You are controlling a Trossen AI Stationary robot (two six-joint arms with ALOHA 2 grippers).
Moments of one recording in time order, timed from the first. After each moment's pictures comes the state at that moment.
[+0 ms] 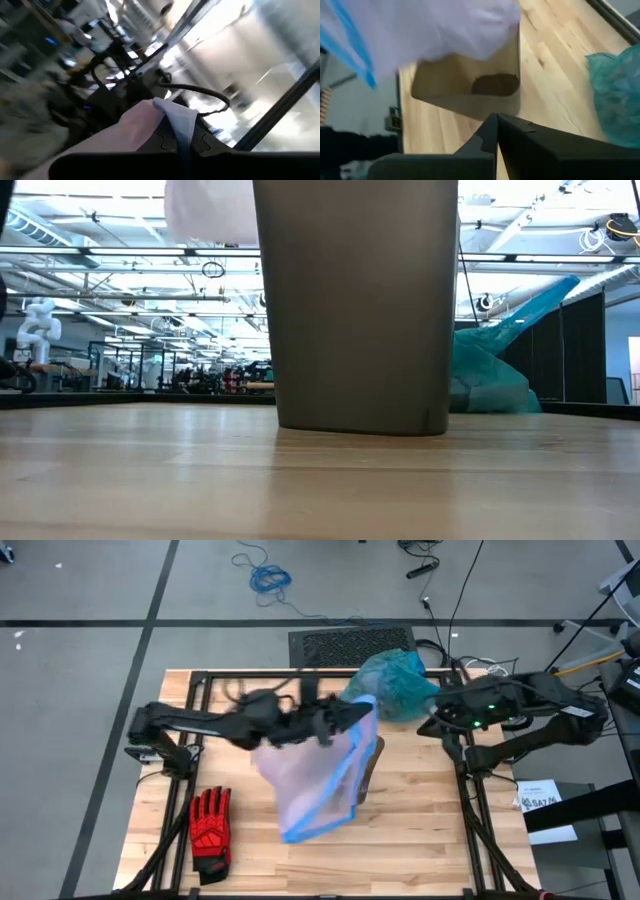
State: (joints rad) left arm -0.12 1.66 1.67 0.41 -0.20 -0.77; right arm 0.06 0.98 1.50 -1.24 0.03 0.48
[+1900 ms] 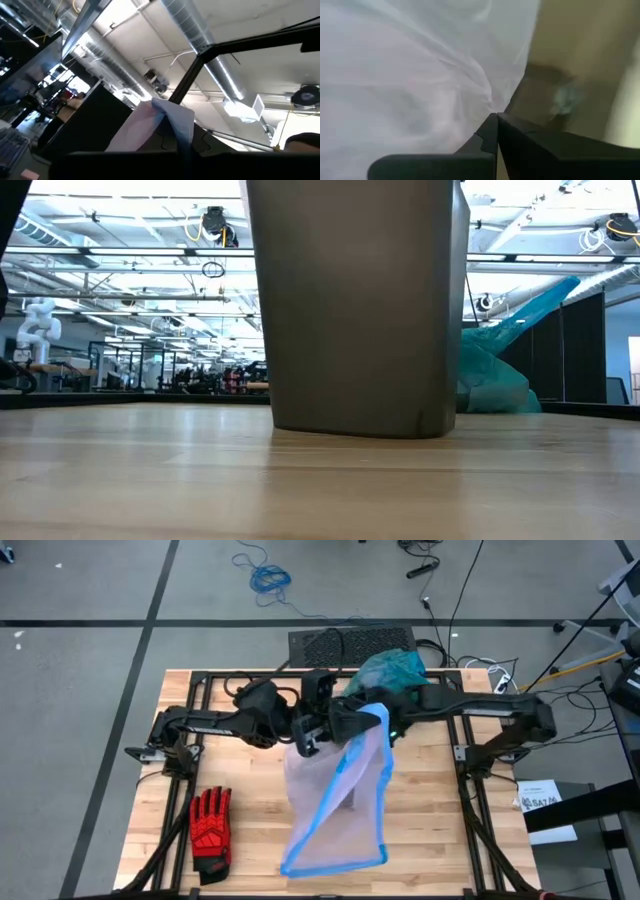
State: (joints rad) left arm -0.12 1.83 1.99 0.53 0.18 -0.79; right arm -0.10 1.45 1.43 -0.93 -0.41 0.26
